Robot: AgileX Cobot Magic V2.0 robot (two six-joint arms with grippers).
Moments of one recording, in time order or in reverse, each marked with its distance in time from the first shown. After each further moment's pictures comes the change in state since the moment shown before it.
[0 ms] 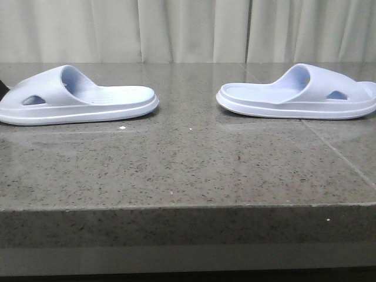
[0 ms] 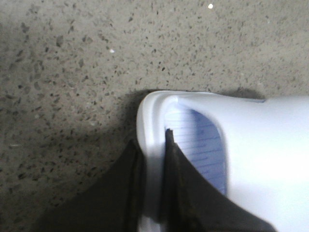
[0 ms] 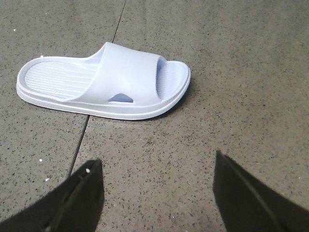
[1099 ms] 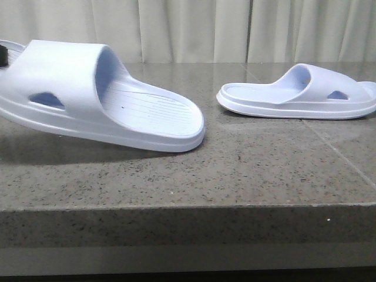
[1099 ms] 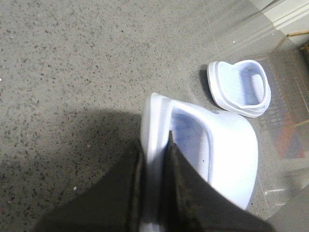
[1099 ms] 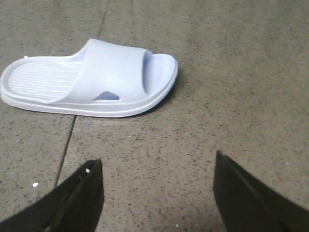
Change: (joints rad) left arm -0.004 -0.531 0.522 -0.430 0.074 0.310; right arm -0.082 0.068 -0.065 0.000 0.070 0.039
